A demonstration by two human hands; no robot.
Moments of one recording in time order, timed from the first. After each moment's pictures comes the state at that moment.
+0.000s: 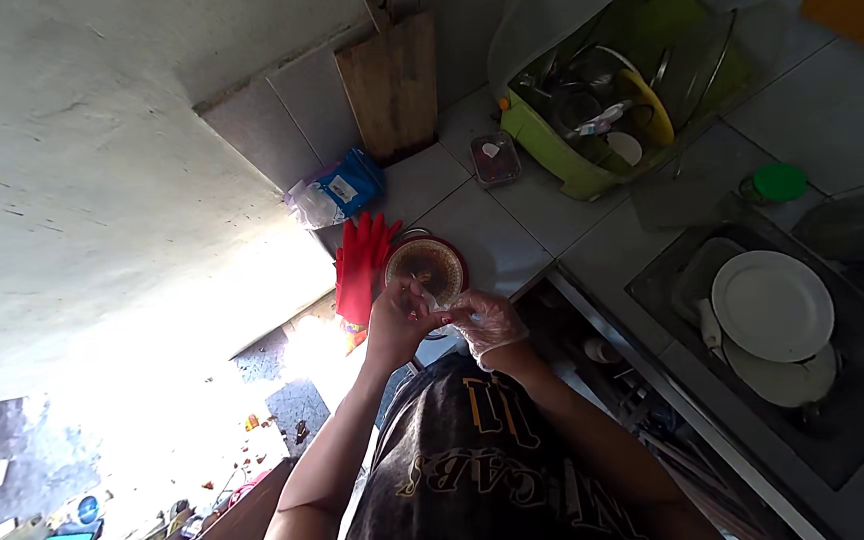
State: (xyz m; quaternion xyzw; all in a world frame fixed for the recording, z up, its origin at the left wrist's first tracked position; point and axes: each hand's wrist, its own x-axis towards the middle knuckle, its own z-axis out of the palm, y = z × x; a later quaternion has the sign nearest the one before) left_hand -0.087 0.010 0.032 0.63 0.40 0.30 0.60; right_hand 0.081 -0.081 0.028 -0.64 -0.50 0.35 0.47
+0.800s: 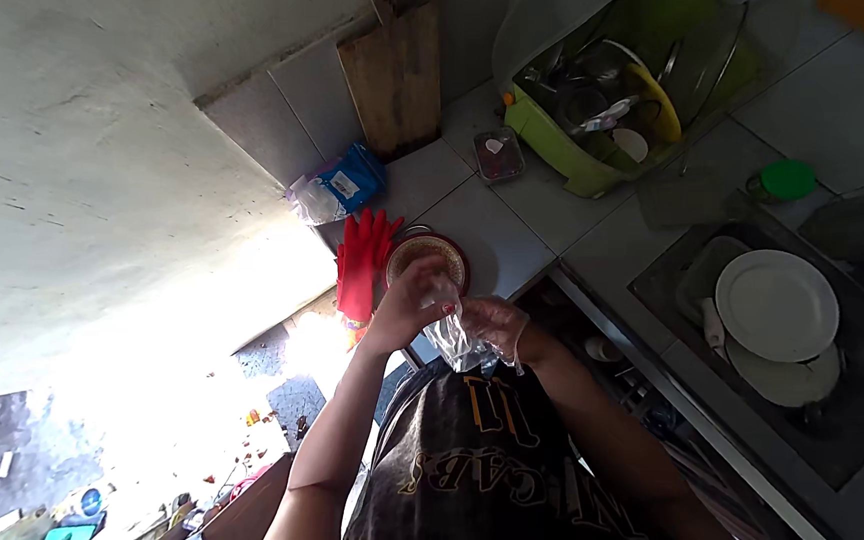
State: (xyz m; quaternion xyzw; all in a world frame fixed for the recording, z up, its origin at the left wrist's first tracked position) left_hand -0.082 0.033 0.036 0.63 0.25 0.24 0.69; right_hand 0.110 -0.085 0.033 -0.44 -0.44 0.63 0.46
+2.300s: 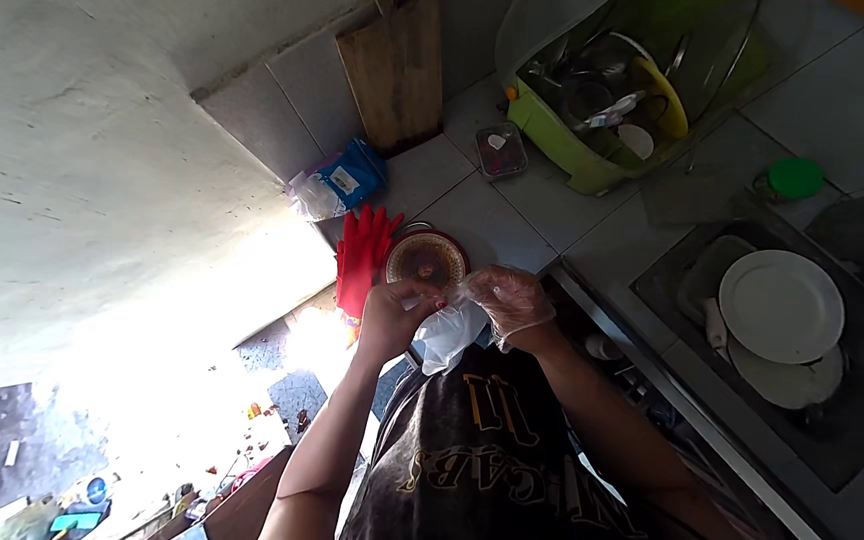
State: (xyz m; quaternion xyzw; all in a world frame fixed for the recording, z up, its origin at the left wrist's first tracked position) left_hand -0.090 0.020 0.053 0.71 0.38 0.26 0.53; right_hand 0.113 -0.070 0.040 -0.57 -0.51 0.34 0.54
